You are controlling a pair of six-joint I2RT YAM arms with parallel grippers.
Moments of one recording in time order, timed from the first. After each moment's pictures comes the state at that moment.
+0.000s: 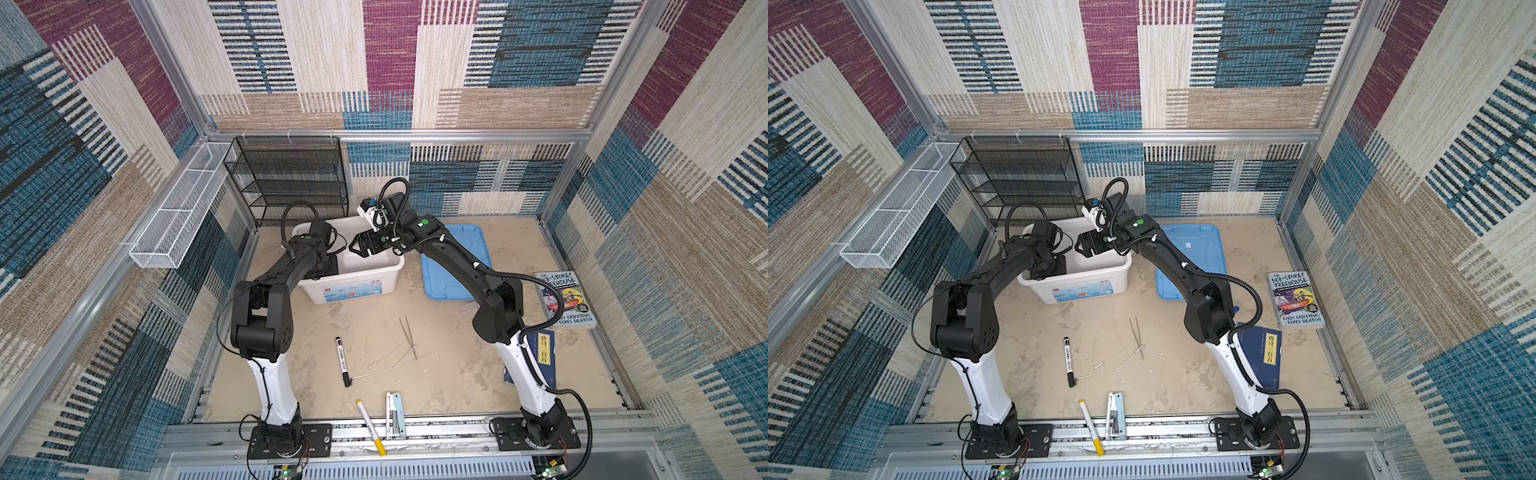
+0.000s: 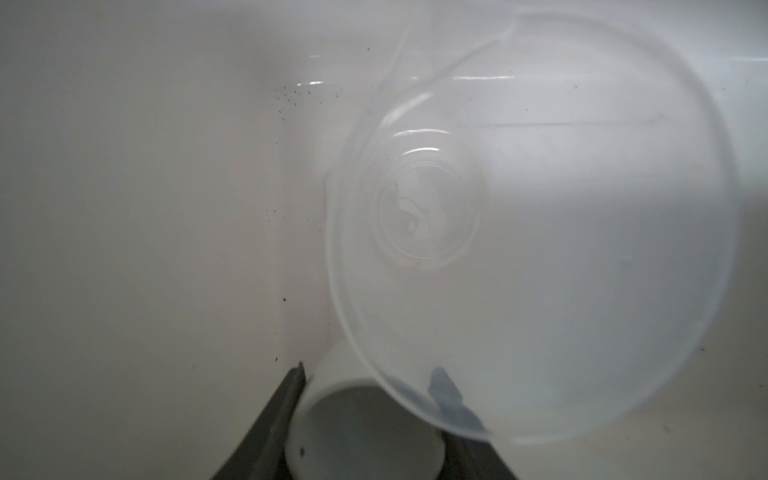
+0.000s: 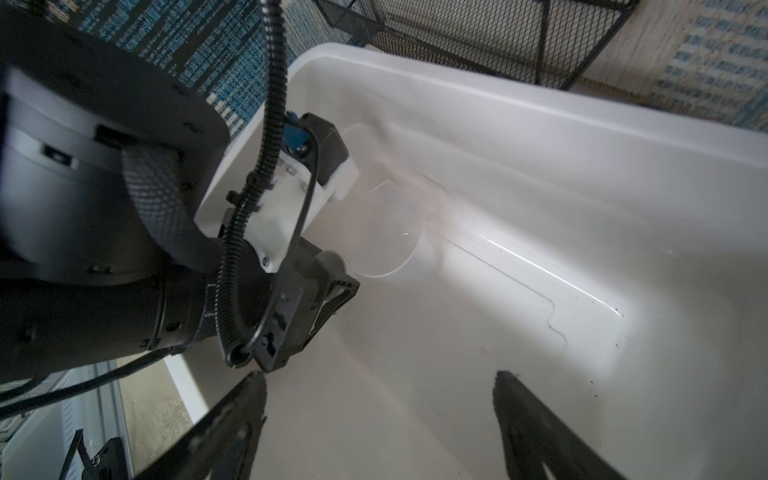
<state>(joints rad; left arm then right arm) -0.15 1.96 1.55 -0.81 -0.10 -0.27 0.66 2.38 2.45 -0.78 -0.37 0.17</state>
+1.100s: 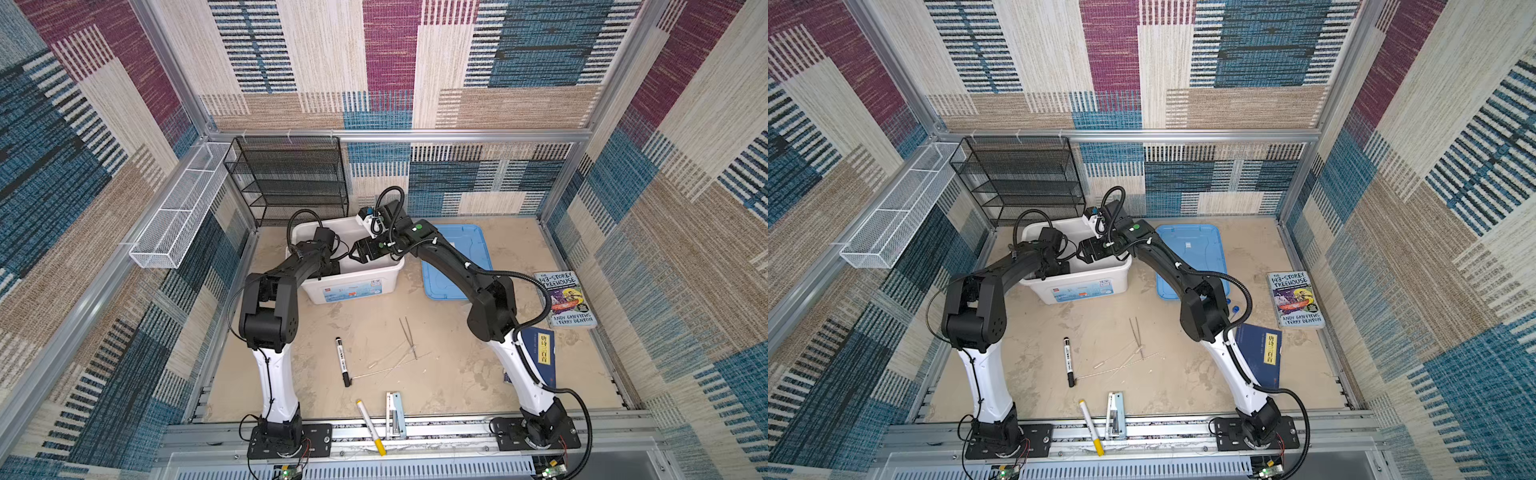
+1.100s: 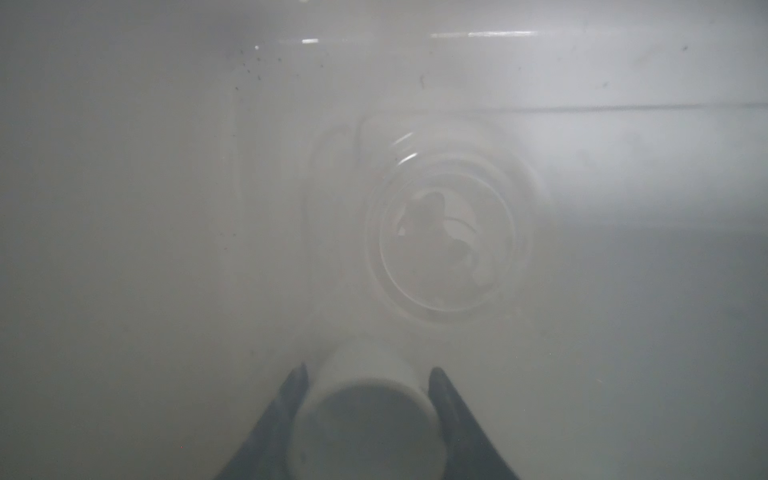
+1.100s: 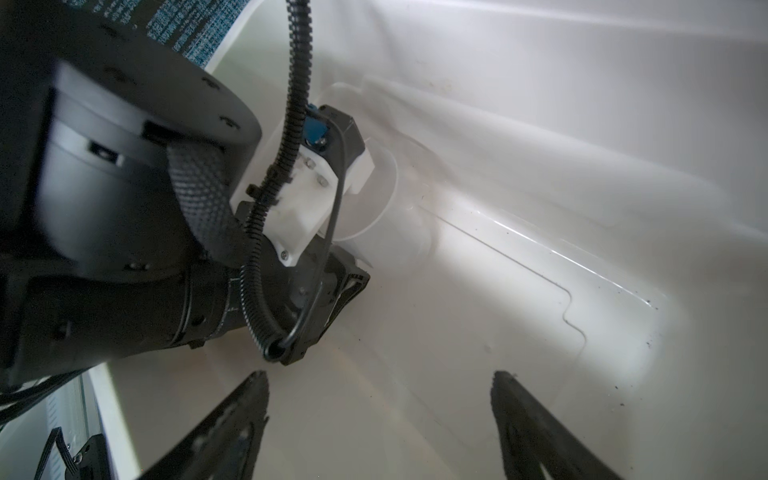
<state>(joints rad) -0.15 2.07 1.53 -0.73 -0.10 -0.27 0.66 2.44 2.45 -0.76 -0.39 0.16</state>
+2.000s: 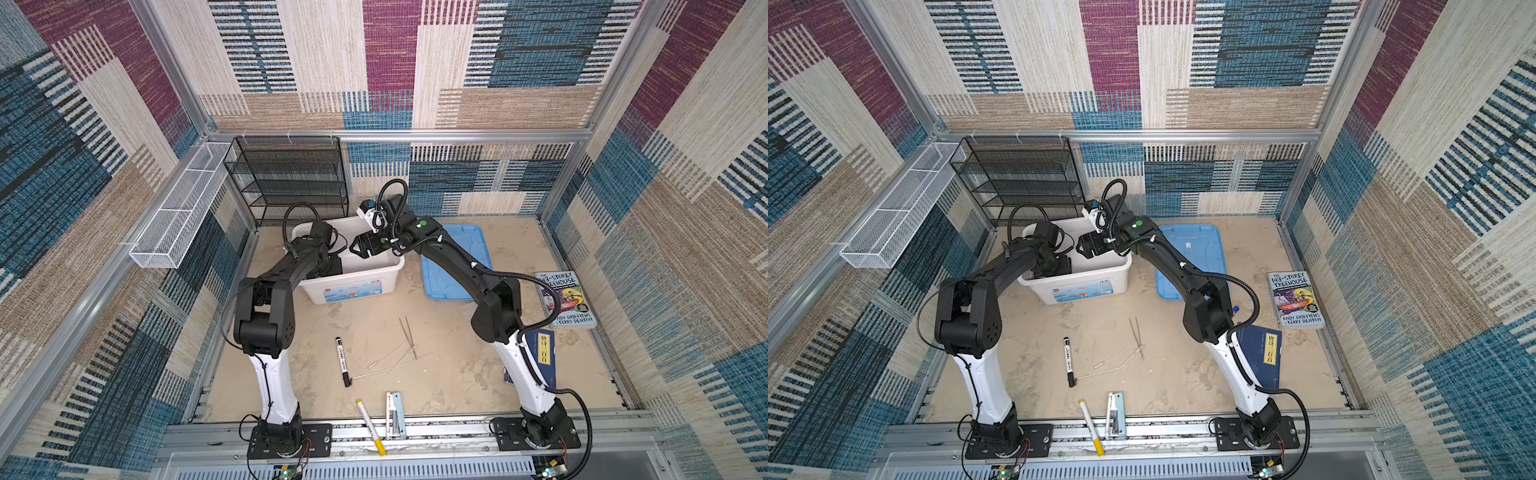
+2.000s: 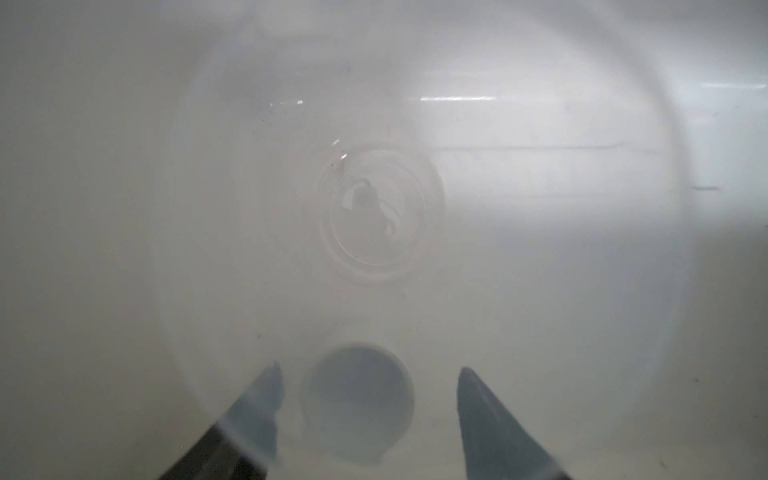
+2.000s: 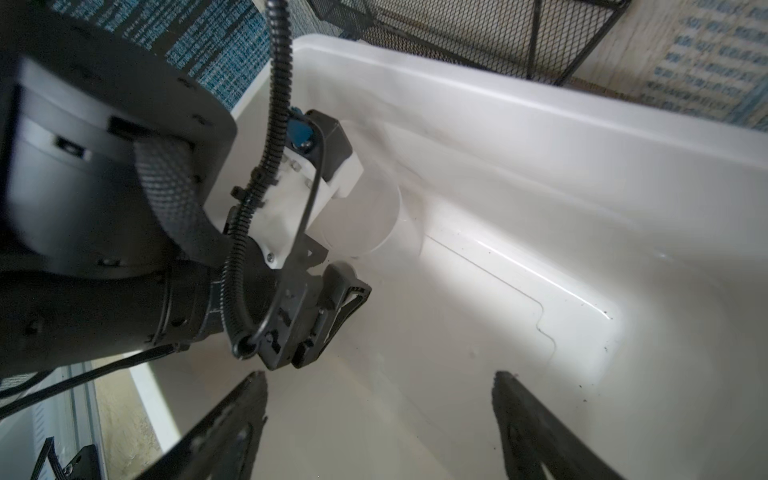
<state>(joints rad) -0.15 1.97 1.55 -0.75 -0.07 -0.28 0.66 2.38 2.45 -0.76 -0.34 0.14</state>
